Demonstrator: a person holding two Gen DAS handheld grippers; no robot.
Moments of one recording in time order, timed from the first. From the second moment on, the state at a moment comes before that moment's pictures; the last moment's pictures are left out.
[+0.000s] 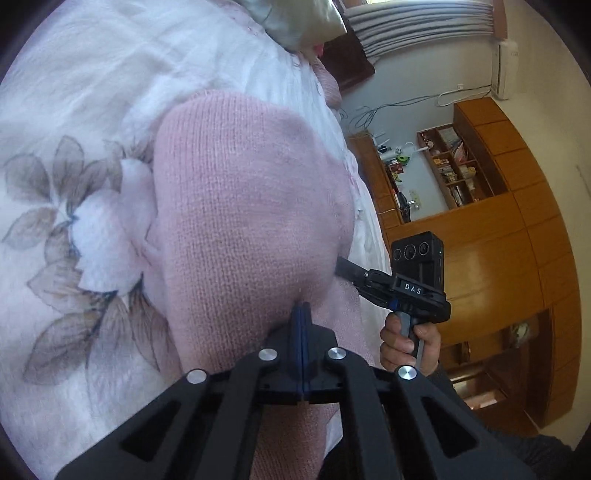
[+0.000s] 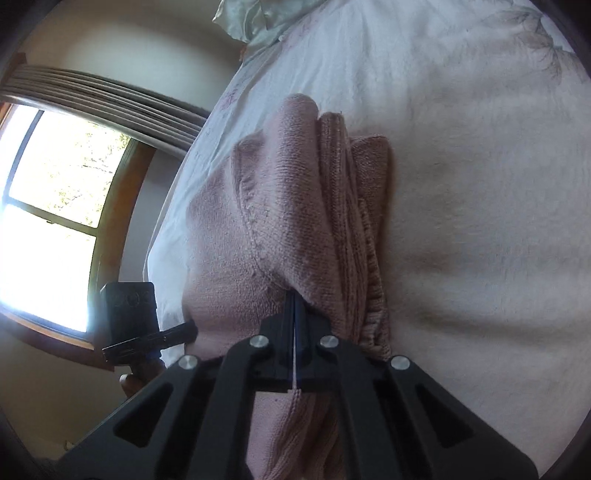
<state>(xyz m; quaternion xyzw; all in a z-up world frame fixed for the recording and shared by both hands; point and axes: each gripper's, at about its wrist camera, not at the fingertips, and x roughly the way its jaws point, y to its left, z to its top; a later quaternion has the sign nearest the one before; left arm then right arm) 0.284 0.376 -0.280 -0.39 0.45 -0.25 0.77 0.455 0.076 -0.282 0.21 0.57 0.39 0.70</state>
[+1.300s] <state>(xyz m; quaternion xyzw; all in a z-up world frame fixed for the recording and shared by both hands) 0.185 0.350 -0.287 -0.40 0.42 -0.22 0.79 0.339 0.021 -0.297 0.28 0.58 0.34 0.68</state>
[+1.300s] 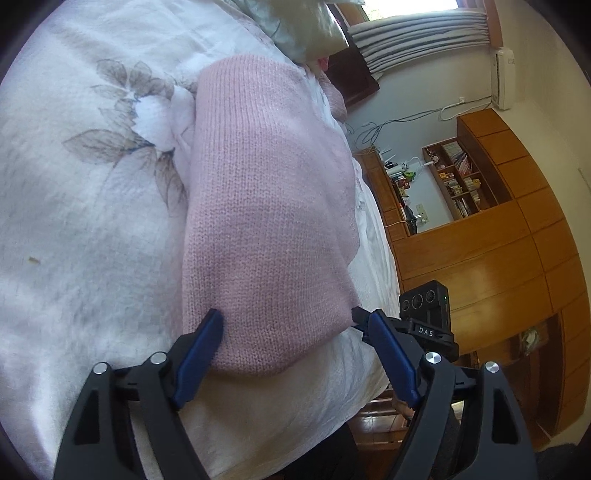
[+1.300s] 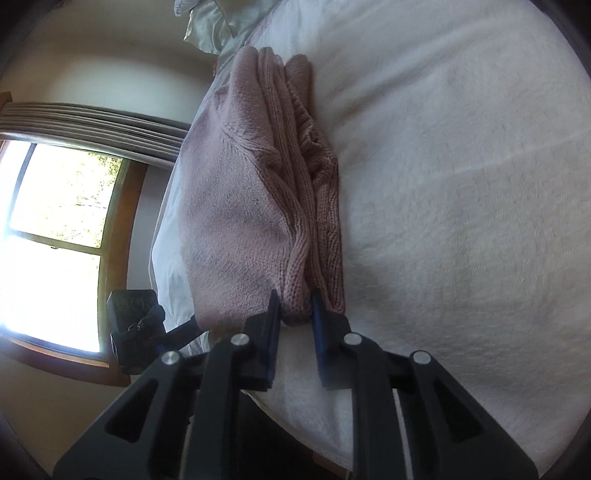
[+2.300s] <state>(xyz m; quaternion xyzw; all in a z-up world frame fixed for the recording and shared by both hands) 0.180 0.340 -0.283 -0.42 0.43 -0.24 0.76 0.417 0.026 -0.285 0.35 0.54 0.36 0.68</state>
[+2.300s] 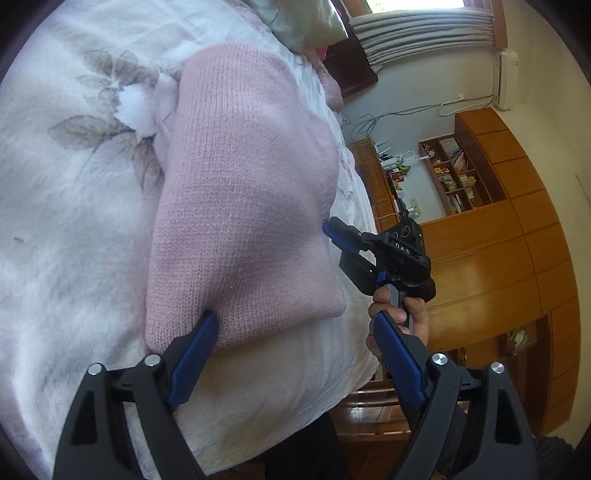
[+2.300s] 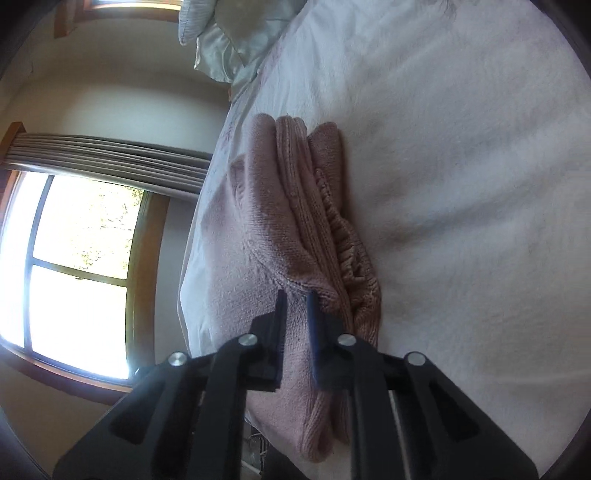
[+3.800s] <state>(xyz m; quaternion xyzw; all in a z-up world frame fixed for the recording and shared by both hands) -0.147 0.194 -0.043 -0.09 0.39 0.02 0.92 -0.049 0.024 -0.037 -0.07 0.34 0.15 0.93</state>
